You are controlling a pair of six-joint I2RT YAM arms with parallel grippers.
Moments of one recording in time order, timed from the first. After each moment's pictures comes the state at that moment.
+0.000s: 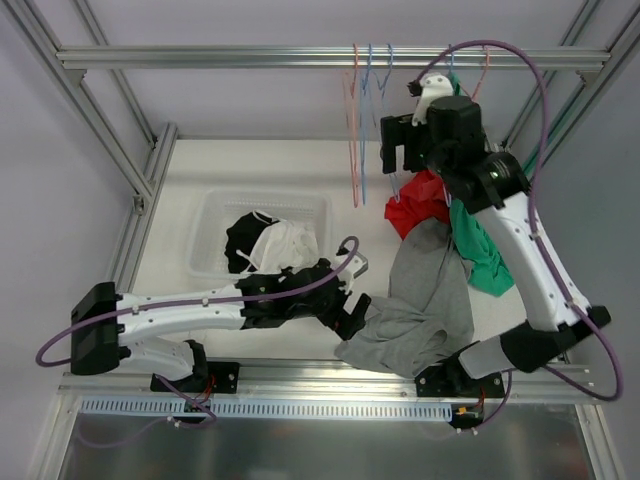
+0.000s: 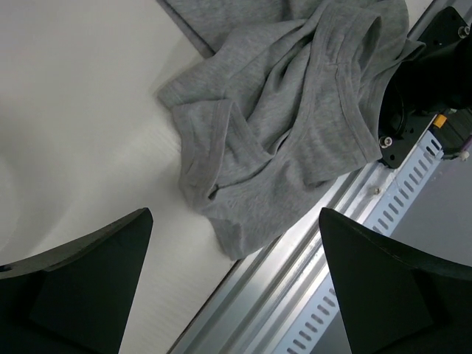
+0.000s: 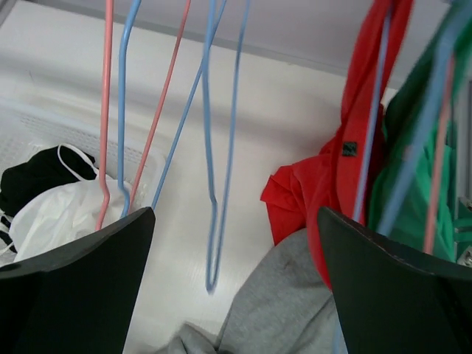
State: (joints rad) left arm -1.26 1.26 0.90 -0.30 -0.13 -0.44; right arm 0.53 1.49 1.89 -0.85 0.22 0.09
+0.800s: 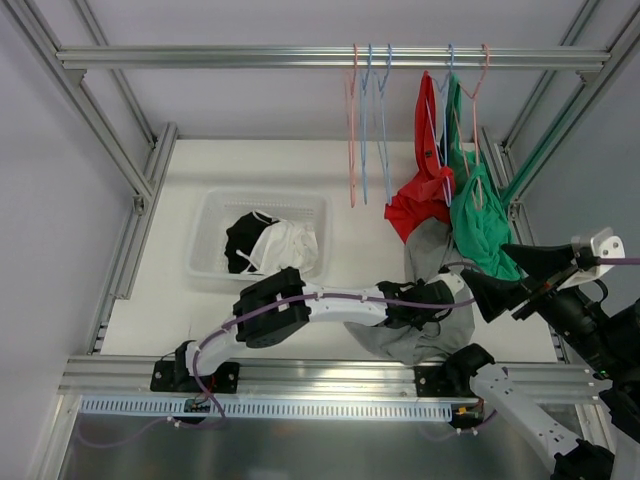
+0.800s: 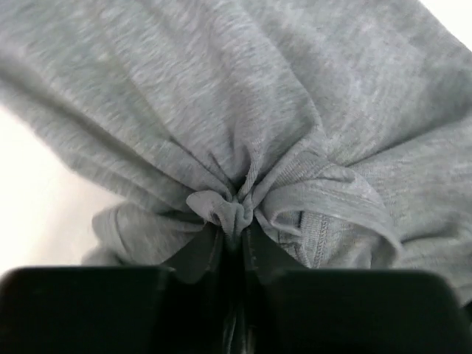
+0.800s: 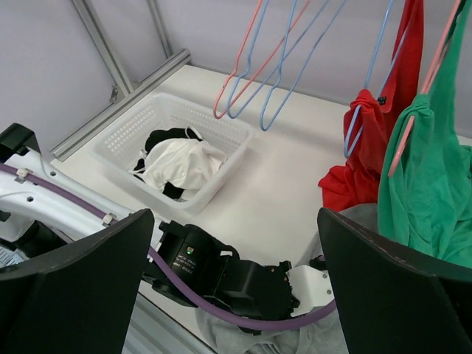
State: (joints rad) left arm -1.34 2.29 1.72 -0.28 -0.26 -0.31; right arm 0.51 0.52 1.50 -1.02 -0.06 0.11
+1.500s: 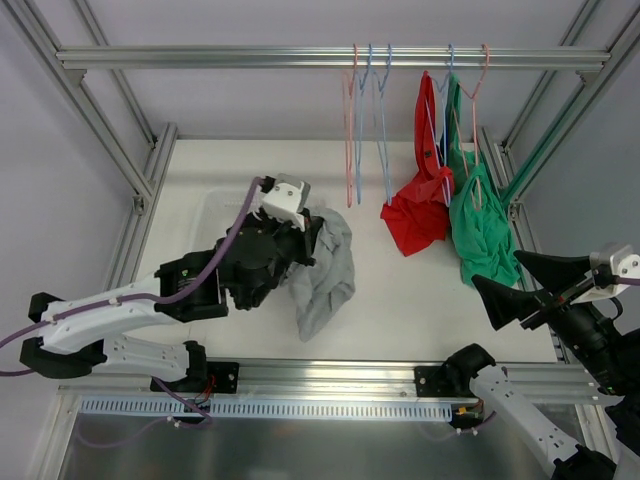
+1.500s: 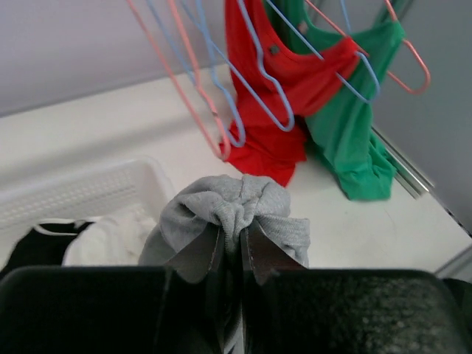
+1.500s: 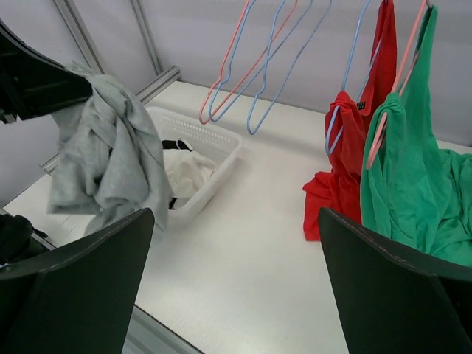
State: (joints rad) left arm -1.37 1.15 1.36 -0.41 -0.80 -0.27; right arm 0.51 0.44 1.47 -1.01 -0.03 0.11
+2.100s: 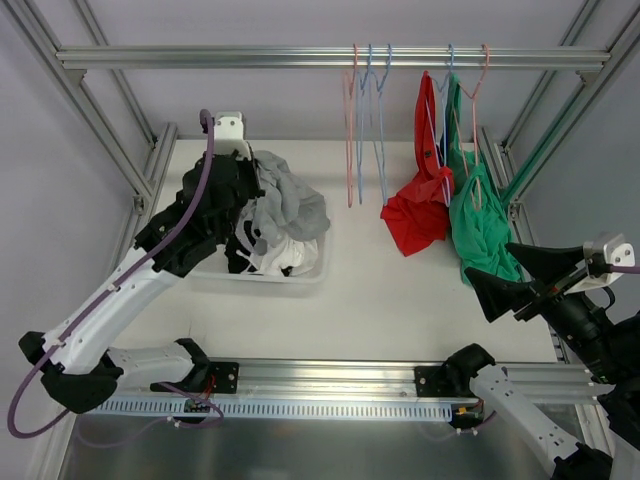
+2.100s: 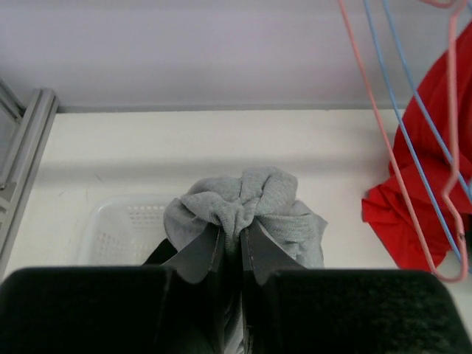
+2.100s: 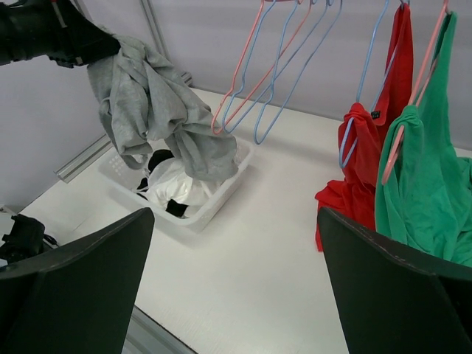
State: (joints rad) left arm -0.83 1.13 1.43 -0.47 -0.71 -0.18; right arm 0.51 0.46 1.46 -0.95 -0.05 0.14
